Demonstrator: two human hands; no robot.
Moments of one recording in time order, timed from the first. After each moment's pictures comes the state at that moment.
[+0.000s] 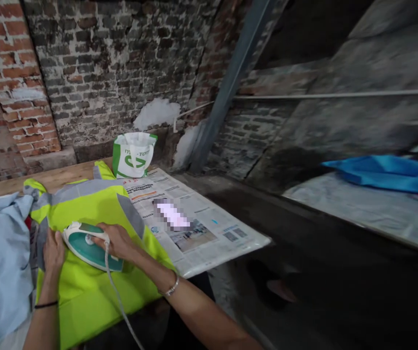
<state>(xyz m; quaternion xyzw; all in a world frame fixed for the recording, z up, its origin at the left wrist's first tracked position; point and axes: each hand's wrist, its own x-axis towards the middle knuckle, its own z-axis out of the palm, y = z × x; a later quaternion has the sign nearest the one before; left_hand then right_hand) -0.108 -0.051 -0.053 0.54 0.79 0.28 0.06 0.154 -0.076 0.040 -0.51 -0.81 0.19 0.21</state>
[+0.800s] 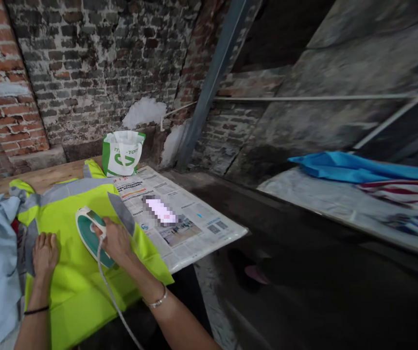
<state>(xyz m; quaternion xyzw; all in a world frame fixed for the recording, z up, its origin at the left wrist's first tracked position) -0.108 -0.046 -0.057 0.61 0.77 0.19 -0.02 0.155 -0.083 0.044 -0.67 -0.69 0.17 0.22</state>
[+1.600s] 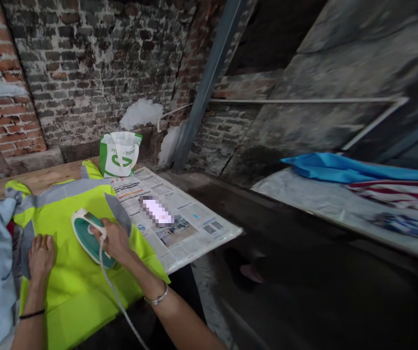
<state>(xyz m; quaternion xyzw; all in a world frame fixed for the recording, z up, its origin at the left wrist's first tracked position) -0.110 -0.045 -0.057 0.61 0.77 0.17 -0.02 0.168 -0.076 0.031 -0.64 -0.71 0.16 0.24</state>
